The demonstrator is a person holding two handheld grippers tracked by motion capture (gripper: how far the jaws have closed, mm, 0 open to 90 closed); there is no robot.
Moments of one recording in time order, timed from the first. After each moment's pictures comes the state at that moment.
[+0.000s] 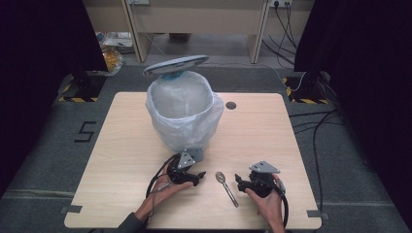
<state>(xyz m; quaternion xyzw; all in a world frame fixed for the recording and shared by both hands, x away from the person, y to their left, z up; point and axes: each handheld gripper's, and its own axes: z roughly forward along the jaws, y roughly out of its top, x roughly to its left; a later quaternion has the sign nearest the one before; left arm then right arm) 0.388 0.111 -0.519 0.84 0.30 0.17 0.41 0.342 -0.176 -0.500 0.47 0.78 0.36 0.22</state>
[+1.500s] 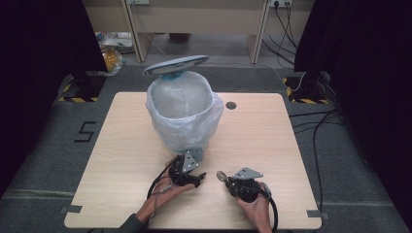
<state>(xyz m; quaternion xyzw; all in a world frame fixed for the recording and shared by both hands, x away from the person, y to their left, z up) 0.383 0.103 -0.520 0.85 0.28 0.21 0.38 0.332 -0.141 -0.513 0.40 0.82 0.37 0.16</state>
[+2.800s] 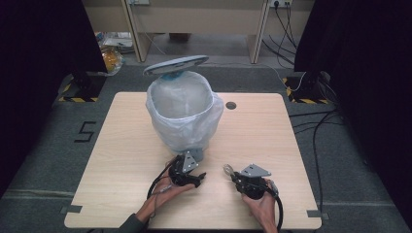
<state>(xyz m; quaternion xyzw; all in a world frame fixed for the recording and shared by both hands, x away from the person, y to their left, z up) 0.383 0.103 -0.521 0.85 0.28 0.21 0.38 0.336 -0.157 -0.503 0.40 0.81 0.38 0.19</state>
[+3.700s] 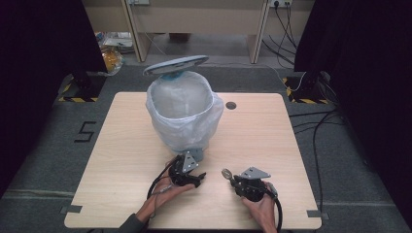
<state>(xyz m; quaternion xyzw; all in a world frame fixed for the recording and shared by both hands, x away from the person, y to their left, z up) 0.382 0.103 -0.521 0.85 0.28 0.21 0.38 0.334 -0.159 -0.516 0.41 0.81 0.38 0.17</state>
